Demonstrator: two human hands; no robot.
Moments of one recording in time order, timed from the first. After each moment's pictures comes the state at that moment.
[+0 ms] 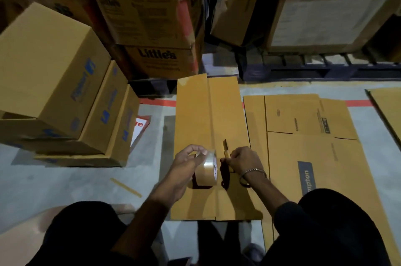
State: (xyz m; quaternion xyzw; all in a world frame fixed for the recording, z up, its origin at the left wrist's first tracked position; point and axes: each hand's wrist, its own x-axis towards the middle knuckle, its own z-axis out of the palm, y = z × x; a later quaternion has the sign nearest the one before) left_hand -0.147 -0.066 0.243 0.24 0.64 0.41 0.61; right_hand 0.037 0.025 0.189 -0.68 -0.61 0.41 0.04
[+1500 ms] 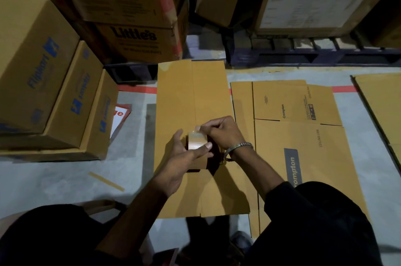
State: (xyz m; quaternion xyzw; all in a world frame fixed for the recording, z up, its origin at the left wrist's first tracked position) left_hand -0.112 -0.043 0.241 0.21 0.62 0.41 0.63; right_hand 0.016 0.065 0.213 -0.55 -0.58 0.57 0.21
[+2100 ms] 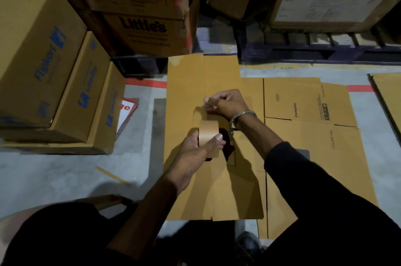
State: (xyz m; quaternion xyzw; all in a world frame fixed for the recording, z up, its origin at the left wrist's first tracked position) left_hand -0.124 -0.030 0.239 0.30 0.61 0.40 0.61; right_hand -0.025 0.145 0.193 -0.54 -0.54 0.60 0.25
